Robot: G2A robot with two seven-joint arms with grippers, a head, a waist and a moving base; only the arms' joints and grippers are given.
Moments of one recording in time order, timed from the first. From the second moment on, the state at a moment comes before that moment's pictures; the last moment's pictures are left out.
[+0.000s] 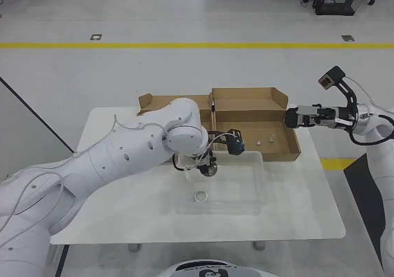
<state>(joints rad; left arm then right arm) 0.39 -1.22 -0.29 -1.54 0.38 -0.41 -1.41 -1.00 -0.94 1.51 -1.25 0.44 -0.26 1.54</state>
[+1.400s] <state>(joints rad) 0.83 -0.93 -0.98 -1.68 0.26 -0.54 -1.17 -1.00 -0.94 1.51 -1.25 0.44 -0.26 1.54</state>
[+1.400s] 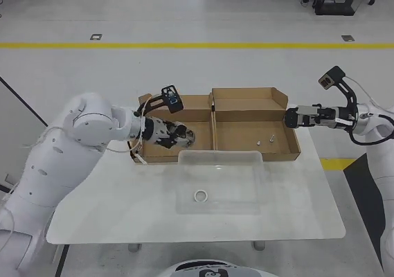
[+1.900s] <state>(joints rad) 0.94 -0.91 -1.13 -1.57 -0.19 -0.81 -1.01 -1.00 -0.94 1.51 -1.25 0.44 -0.26 1.54</state>
